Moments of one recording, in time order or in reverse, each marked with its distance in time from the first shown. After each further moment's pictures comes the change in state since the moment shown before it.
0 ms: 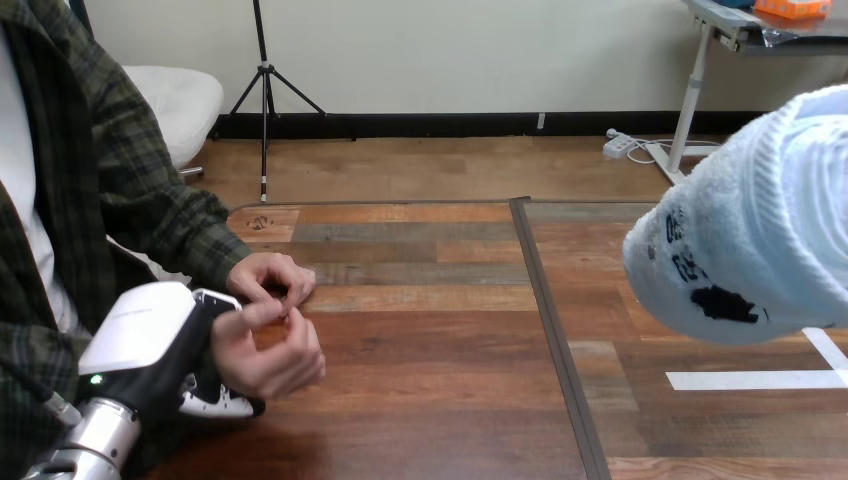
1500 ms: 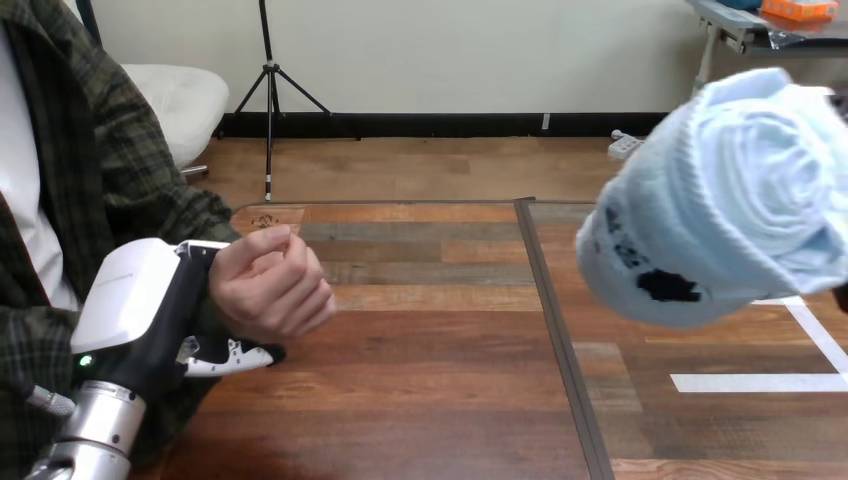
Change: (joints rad) left arm 0.093 -0.070 0.105 -0.254 -0.076 0.013 0.008; right arm -0.136 0.004 0.086 0.105 -0.032 0.027 0.058
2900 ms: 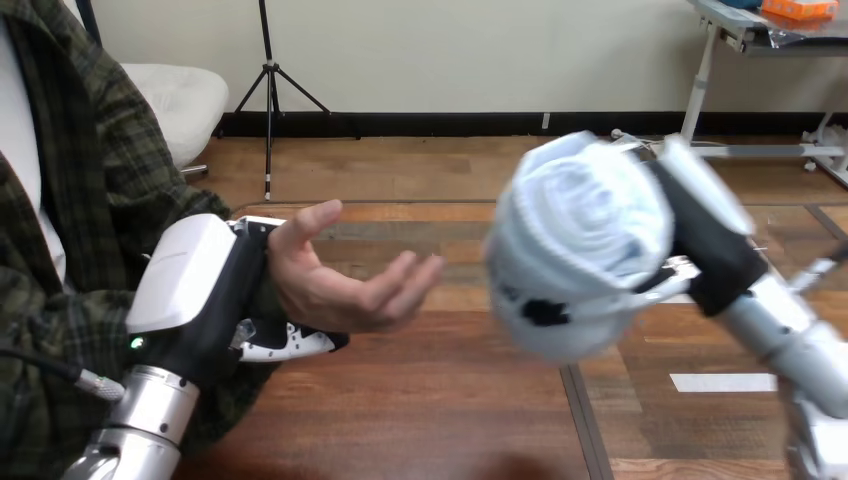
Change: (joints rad) left arm 0.035 -0.117 0.024 -0.237 0.005 0.041 -0.114; right arm -0.181 0.098 0.173 0.339 -0.204 -0.027 0.021
